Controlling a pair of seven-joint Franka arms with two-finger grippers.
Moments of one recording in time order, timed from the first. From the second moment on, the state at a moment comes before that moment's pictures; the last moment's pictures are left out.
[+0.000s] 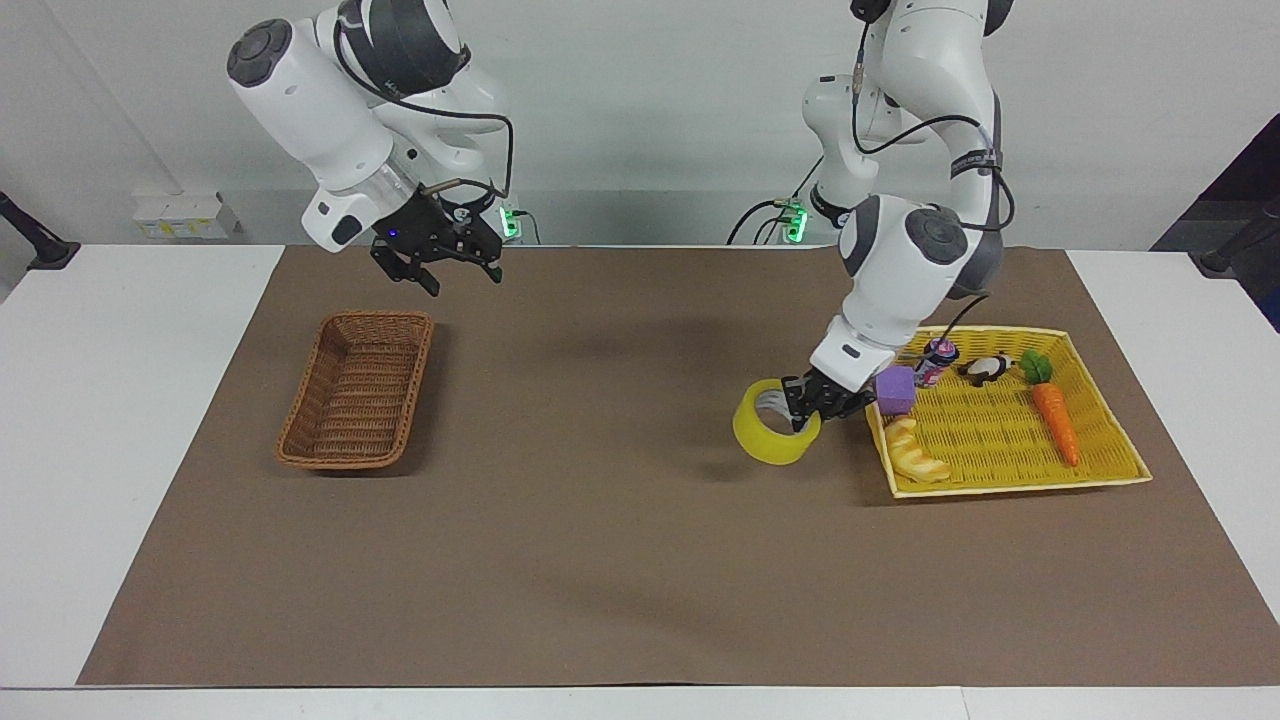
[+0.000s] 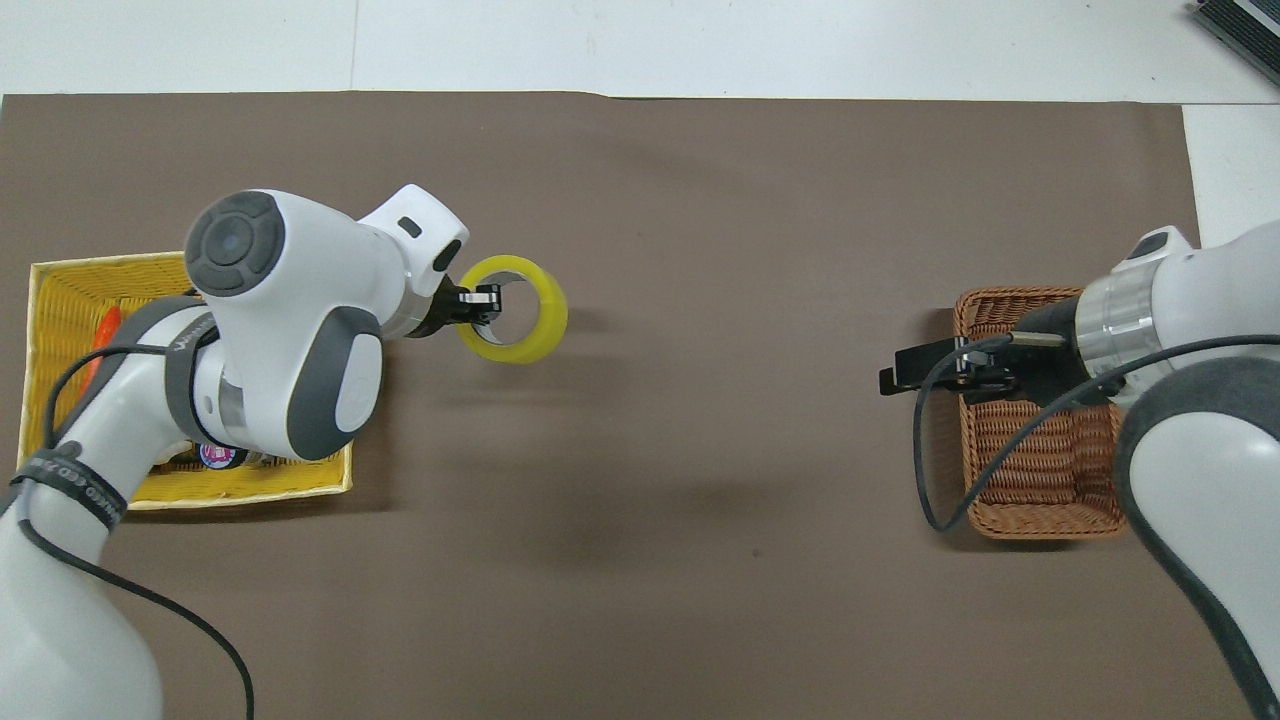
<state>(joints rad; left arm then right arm) -0.36 0.25 -0.06 -1.86 -0.23 2.26 -0.27 -0.03 -0.06 0.13 -1.89 0.45 1.78 0.07</state>
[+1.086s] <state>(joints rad) -0.56 0.24 -0.06 -1.89 -0.51 2.41 -0.31 0.17 0.09 0.13 -2.05 0.92 2.25 -0.09</state>
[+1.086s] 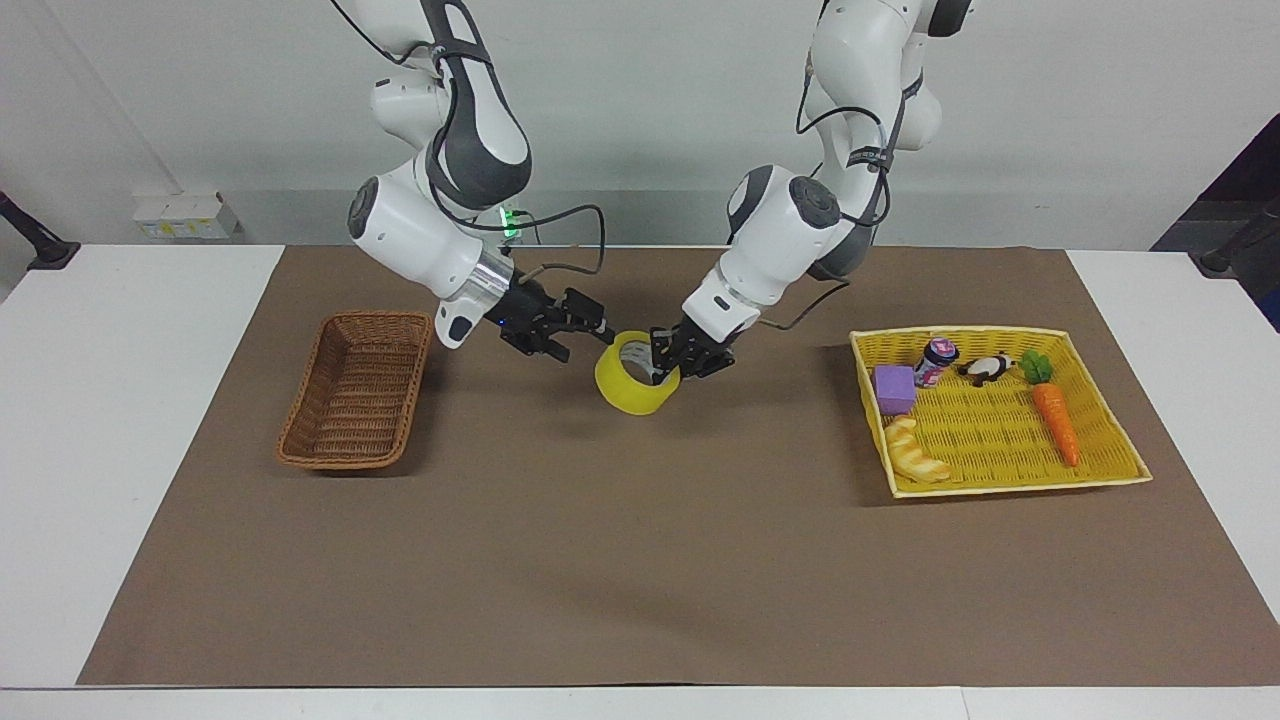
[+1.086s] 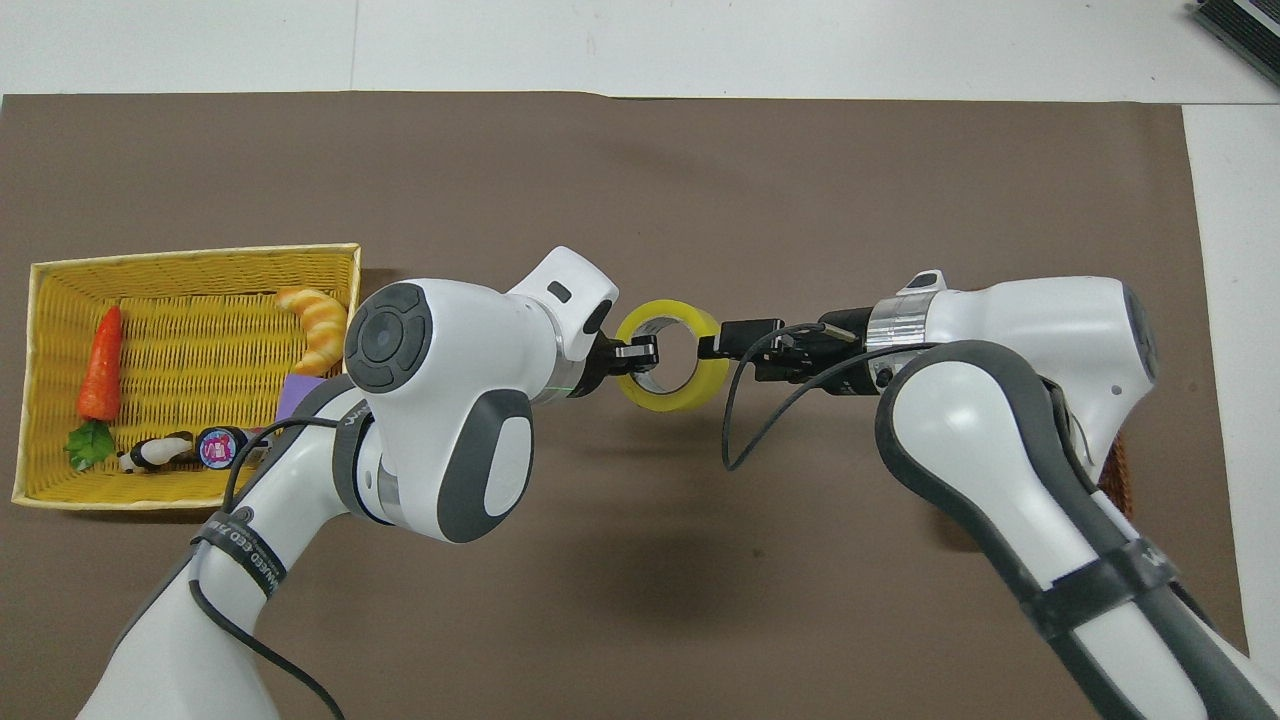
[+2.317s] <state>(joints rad) -0.57 0.23 -0.07 -1.90 -0.56 2.41 -0.31 0.21 0.13 0.13 -2.07 1.03 2.31 -0.21</state>
